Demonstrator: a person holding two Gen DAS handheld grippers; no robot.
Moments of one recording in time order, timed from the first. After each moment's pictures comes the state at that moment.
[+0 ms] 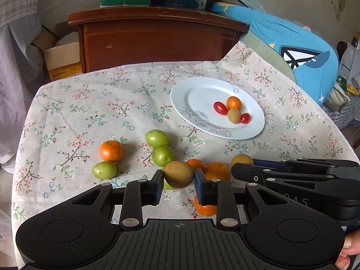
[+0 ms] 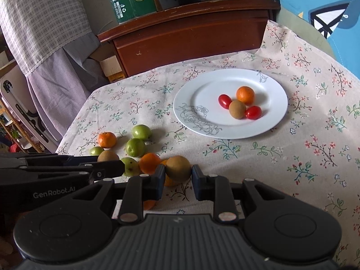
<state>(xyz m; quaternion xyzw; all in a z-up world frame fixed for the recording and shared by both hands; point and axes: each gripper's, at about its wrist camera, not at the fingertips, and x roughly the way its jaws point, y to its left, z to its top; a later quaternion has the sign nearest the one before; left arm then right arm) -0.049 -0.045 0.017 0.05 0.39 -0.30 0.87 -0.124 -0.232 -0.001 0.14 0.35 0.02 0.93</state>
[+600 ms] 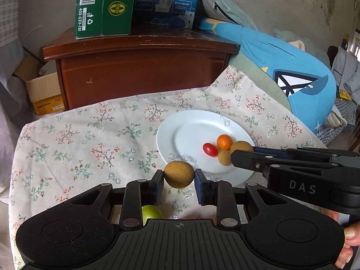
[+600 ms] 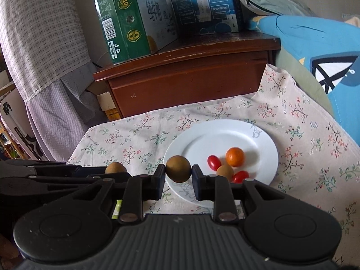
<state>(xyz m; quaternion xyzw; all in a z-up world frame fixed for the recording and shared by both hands) -0.004 -0.084 0.049 0.05 0.36 -0.32 0.87 -0.083 -0.268 0.042 0.13 0.29 0.01 0.95</state>
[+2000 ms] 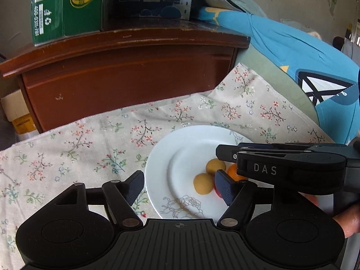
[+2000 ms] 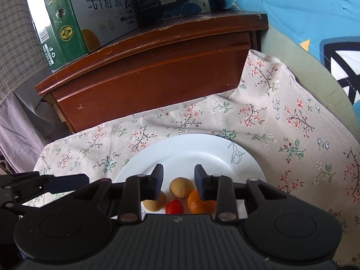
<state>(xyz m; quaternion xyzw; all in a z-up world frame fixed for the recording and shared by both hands) 0.058 -0.153 0.030 0.08 0.36 -0.32 0.87 0.014 -0.324 0.011 0.16 0.32 -0.04 0.93</state>
